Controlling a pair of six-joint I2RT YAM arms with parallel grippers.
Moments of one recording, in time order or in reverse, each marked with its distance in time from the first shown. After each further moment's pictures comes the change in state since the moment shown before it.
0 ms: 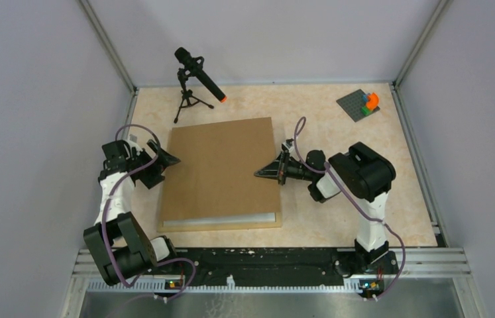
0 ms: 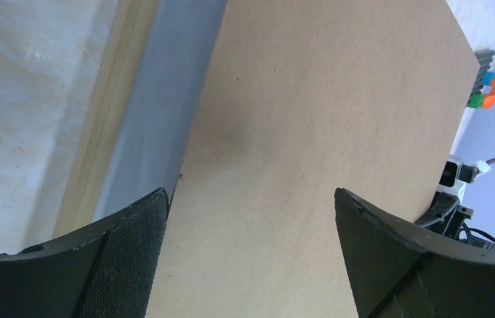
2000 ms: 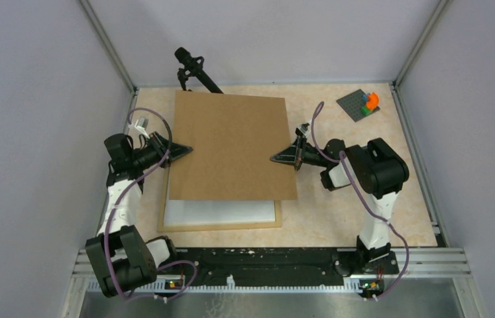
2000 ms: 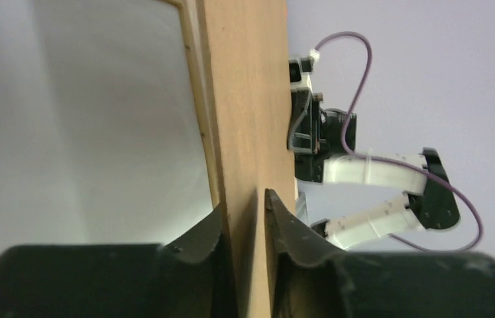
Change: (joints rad) left arm -0.088 -0.087 -0.081 0.499 0.507 -0.333; right arm -0.197 -0.027 0.049 0.098 -0.222 0.072
